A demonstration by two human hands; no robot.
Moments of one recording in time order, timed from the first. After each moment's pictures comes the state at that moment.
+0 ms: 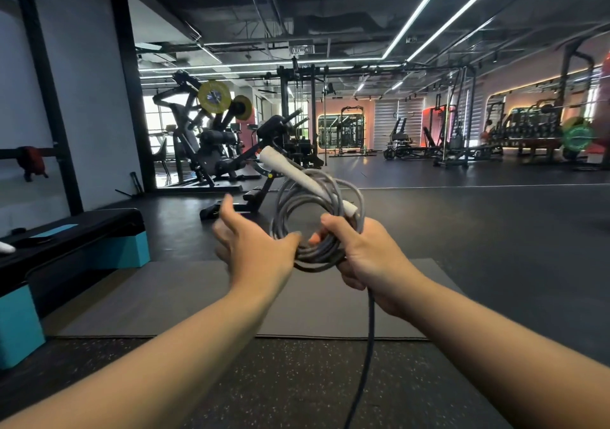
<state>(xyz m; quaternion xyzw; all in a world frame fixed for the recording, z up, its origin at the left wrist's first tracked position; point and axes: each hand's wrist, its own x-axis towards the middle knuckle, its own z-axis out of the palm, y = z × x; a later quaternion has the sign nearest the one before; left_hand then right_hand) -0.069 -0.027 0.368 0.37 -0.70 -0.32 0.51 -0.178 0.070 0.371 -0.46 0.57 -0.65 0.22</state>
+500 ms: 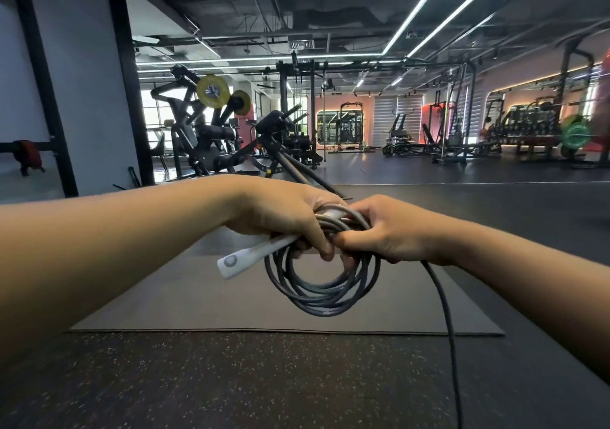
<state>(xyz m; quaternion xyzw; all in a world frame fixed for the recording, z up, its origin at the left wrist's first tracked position) -0.070 -0.029 0.457 0.10 -0.93 -0.35 -0.03 -0.212 0.099 0.416 -0.66 0.67 -0.32 0.14</state>
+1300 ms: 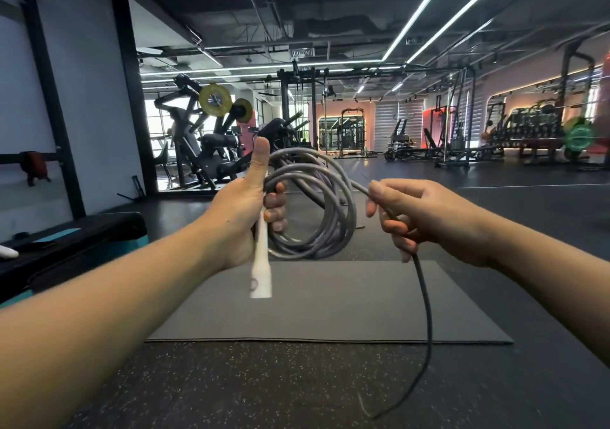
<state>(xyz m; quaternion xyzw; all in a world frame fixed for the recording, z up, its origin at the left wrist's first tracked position) -0.051 -0.048 0.433 0.15 -0.60 -0.69 0.36 -0.236 0.127 0.429 -0.59 0.62 -0.48 0.20</state>
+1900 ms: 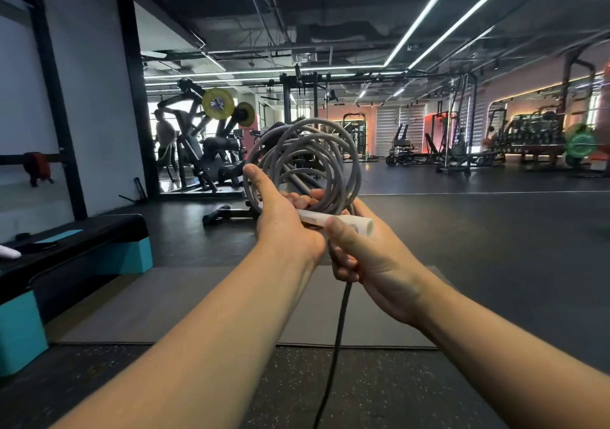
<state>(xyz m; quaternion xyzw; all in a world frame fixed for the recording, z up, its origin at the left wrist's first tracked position) -0.095 0.004 0.440 0.16 -0.21 -0.83 0.49 -0.176 0.079 0.378 -0.58 0.40 -0.65 0.29</state>
